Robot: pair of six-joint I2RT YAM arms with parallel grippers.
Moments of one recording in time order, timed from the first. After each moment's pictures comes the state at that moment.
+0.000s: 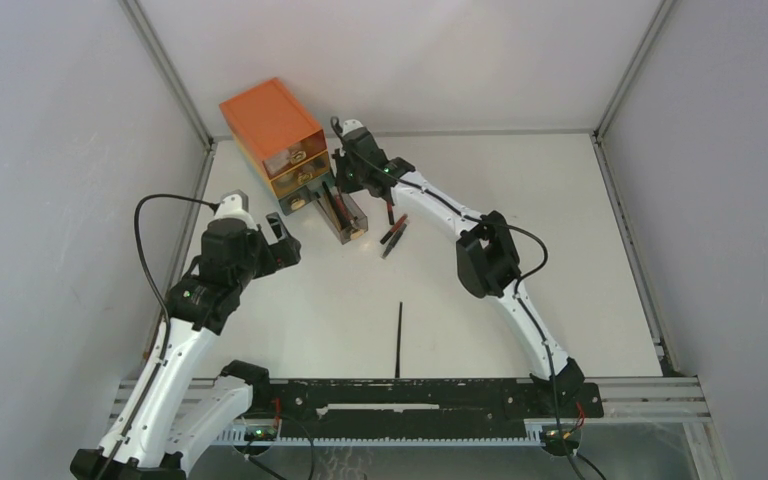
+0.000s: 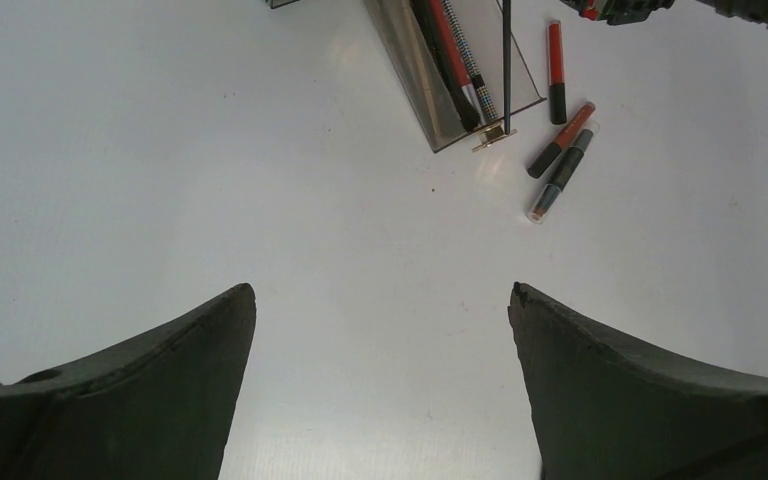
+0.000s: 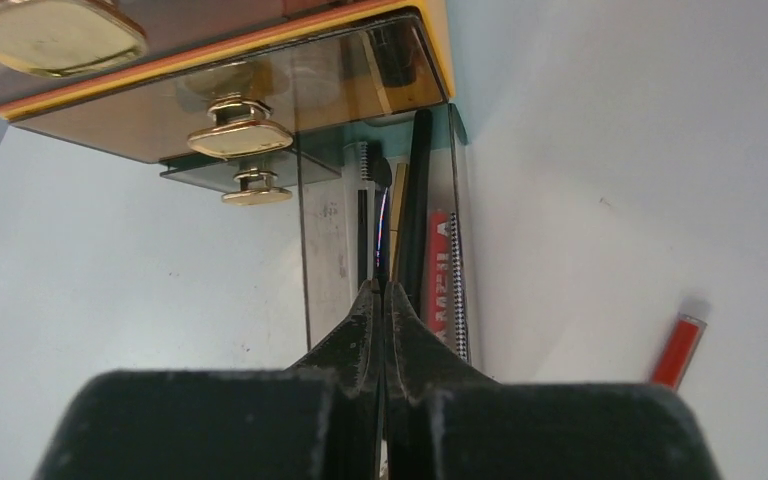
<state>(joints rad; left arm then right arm) -0.27 0.76 0.85 -0.66 -0.16 -0.47 0.73 2.47 2.33 -0.44 0.00 0.33</state>
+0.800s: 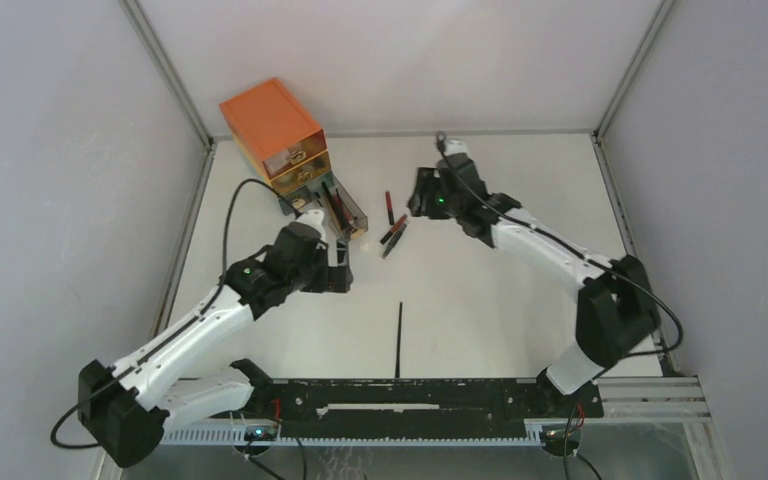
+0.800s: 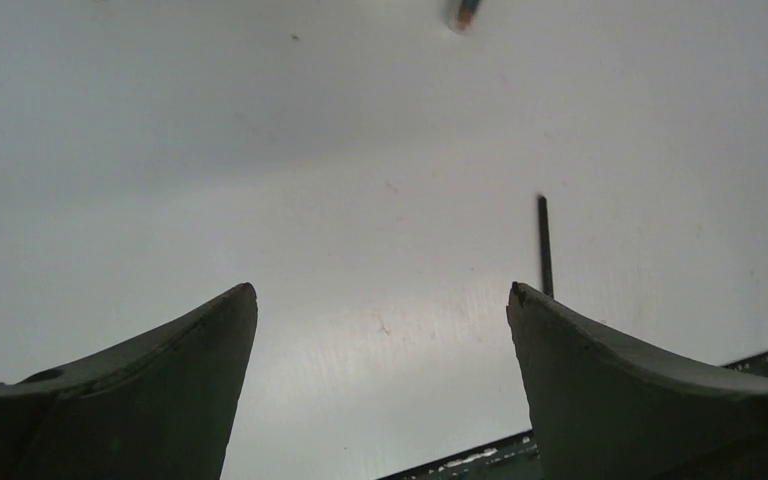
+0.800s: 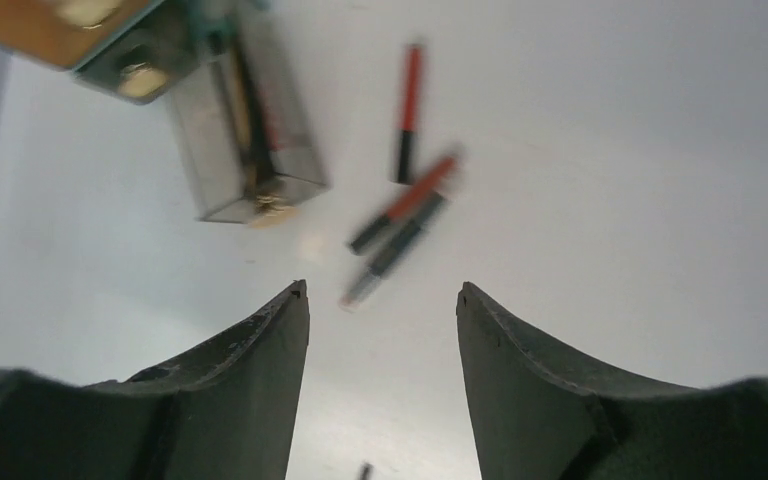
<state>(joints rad) -0.61 0.99 0.83 -0.64 -0.16 -0.47 0.61 1.65 1.30 -0.26 0.06 0.48</state>
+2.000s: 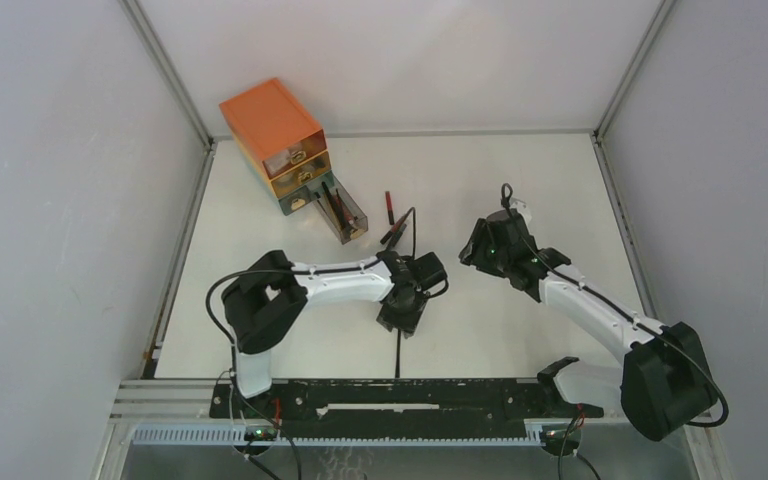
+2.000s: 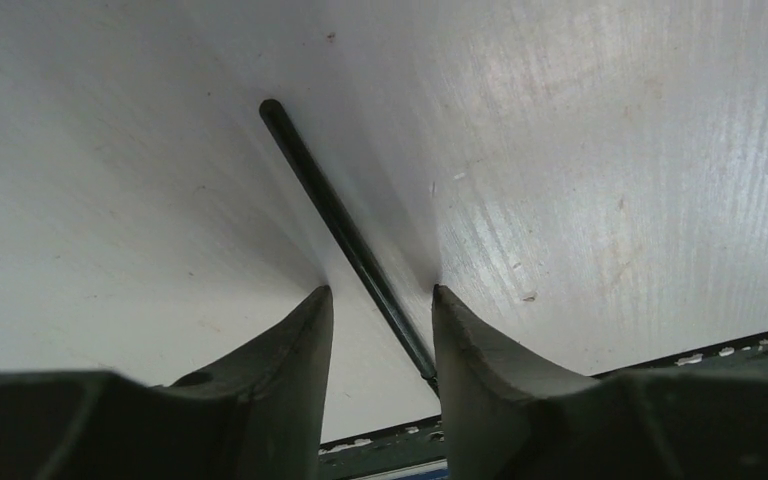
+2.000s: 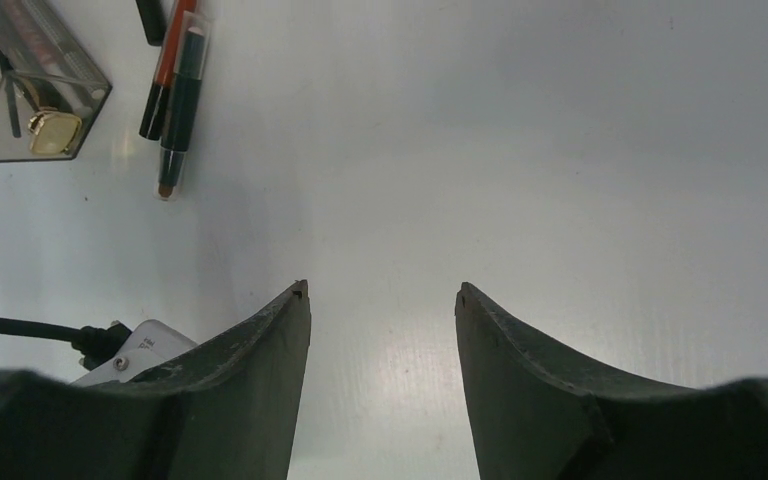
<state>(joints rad) -1.06 1.88 1.24 -0.77 -0.03 -0.63 0.46 1.21 0.73 -0.35 0.13 0.72</state>
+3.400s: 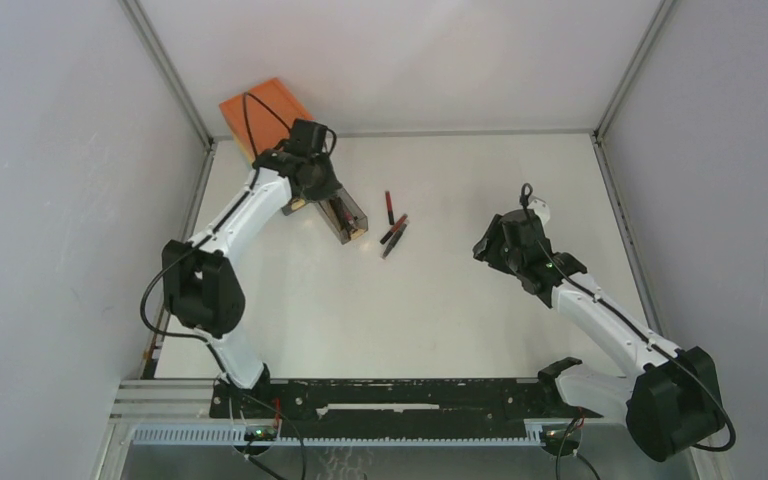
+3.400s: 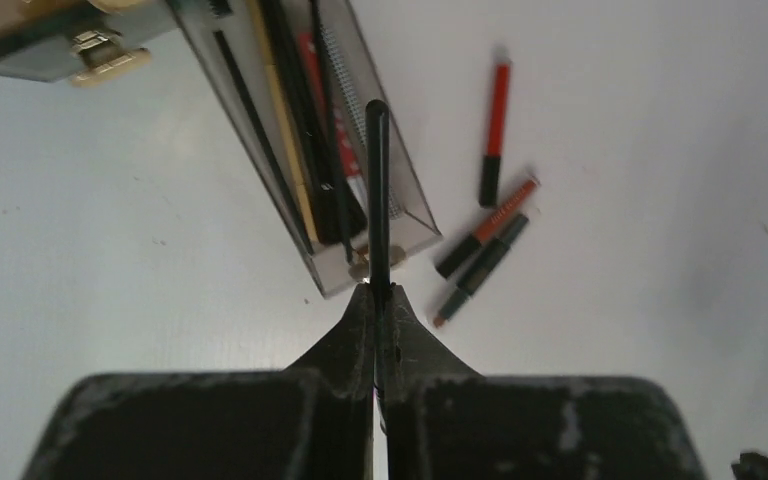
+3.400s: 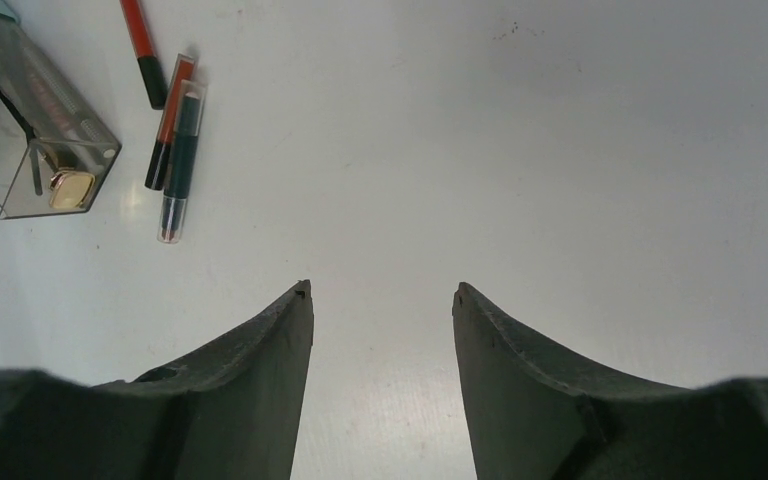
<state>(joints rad) -0.40 1.72 1.57 -0.75 -0.11 -0.59 0.40 1.10 0.72 -0.37 0.17 0.72</state>
